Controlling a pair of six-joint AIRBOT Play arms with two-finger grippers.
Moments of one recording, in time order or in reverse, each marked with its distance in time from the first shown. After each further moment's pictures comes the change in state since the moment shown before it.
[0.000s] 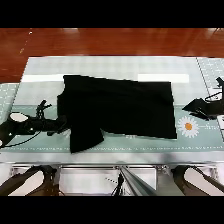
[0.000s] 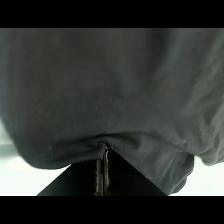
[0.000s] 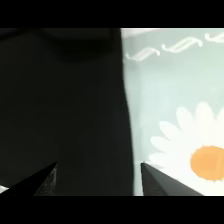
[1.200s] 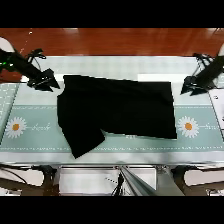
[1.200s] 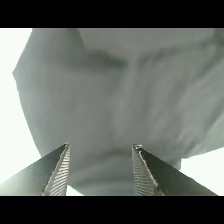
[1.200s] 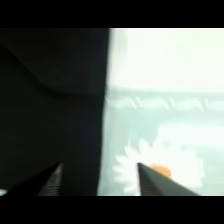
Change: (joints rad) left arm -0.007 -0.476 1.147 0.349 -0.684 -0.157; right arm 0.296 -0.414 0.647 -0.370 0.311 0.238
